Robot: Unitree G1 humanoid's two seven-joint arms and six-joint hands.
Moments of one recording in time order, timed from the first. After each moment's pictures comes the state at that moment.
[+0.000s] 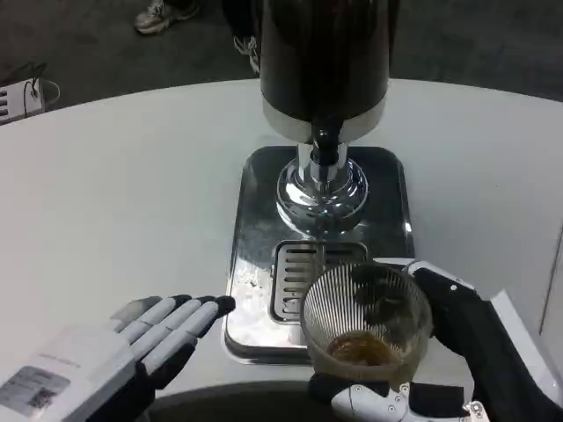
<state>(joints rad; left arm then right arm) 0.30 0.64 0.33 -0.49 0.45 -0.50 -0.35 0.25 -0.09 0.31 -0.88 -0.51 0.30 0.05</state>
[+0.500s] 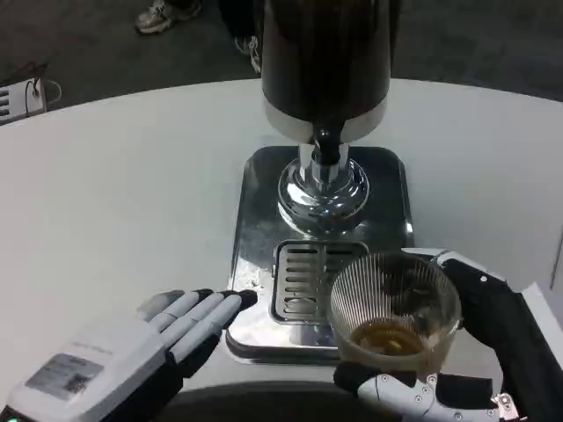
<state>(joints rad) 0.23 0.63 0.23 -0.52 0.49 -0.39 -0.36 0.26 -0.09 0.24 -0.91 -0.52 0.31 0.07</state>
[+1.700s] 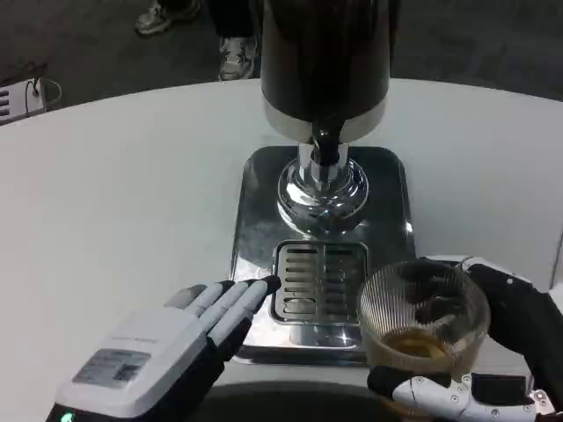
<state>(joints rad) 0.19 0.50 0.05 -0.69 0.67 -0.10 -0.39 0.24 -0.16 0.07 -0.91 -0.35 0.33 0.17</state>
